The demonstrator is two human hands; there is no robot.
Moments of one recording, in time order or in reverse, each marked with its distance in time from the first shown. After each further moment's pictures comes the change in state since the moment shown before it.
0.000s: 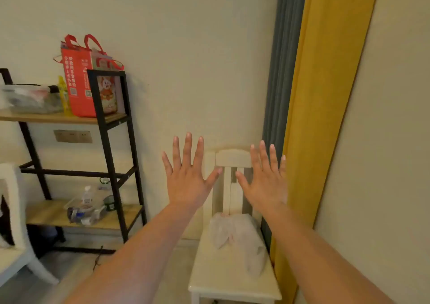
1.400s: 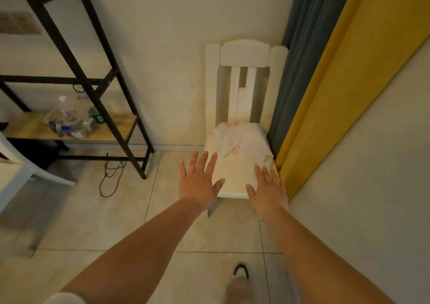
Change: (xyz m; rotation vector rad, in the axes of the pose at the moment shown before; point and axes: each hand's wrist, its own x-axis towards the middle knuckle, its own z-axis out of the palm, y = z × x) left_hand -0.130 -0.059 0.197 0.106 -0.866 0.074; right_hand -0.118 -0.007 0.233 -0.024 -0.815 0.195
